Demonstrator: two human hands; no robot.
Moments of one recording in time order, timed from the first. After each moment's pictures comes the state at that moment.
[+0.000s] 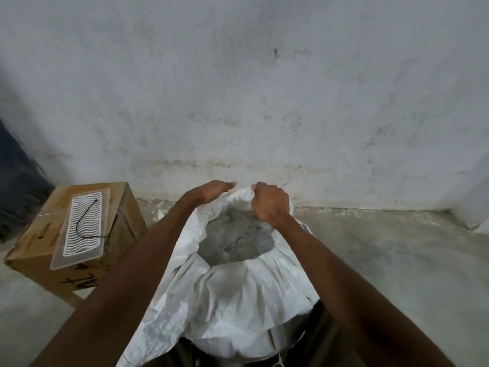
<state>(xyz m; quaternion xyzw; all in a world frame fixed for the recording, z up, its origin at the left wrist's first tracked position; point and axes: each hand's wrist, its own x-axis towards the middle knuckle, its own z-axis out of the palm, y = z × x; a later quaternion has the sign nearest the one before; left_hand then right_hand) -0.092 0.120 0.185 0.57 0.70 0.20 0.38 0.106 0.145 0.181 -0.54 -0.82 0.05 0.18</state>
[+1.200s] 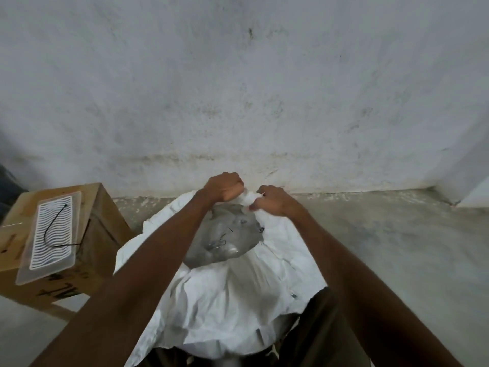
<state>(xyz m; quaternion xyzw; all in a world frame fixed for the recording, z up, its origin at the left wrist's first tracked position) -0.011 0.174 0.168 0.68 0.71 0.09 0.17 0.171 0.167 0.185 -0.55 -0.78 0.30 0.03</state>
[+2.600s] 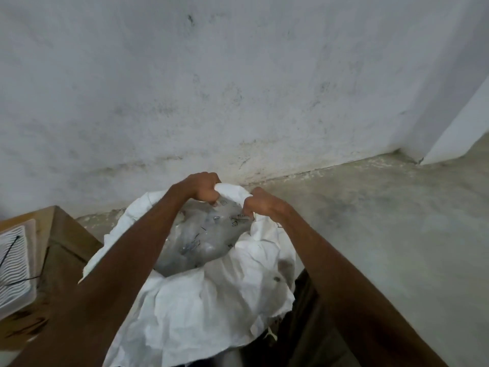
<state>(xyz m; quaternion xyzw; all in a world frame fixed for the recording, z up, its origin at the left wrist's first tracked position) 0.024 0.205 0.166 0.75 0.64 -0.08 0.15 0.228 0.153 0.171 -0.62 -0.63 0.46 0.10</state>
